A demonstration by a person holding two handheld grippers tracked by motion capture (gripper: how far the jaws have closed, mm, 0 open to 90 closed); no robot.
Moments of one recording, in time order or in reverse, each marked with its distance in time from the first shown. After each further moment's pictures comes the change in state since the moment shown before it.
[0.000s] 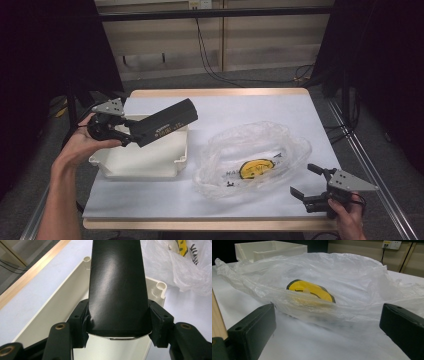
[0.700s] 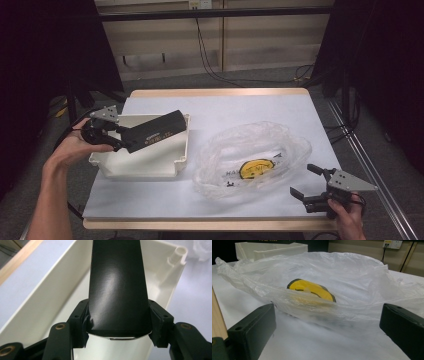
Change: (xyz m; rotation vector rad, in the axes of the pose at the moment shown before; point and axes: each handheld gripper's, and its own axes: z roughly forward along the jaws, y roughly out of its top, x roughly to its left) left arm 0.020 -0.034 0.005 0.119 -0.008 0.005; right arm 0.000 0.000 0.000 0.004 0.004 -0.003
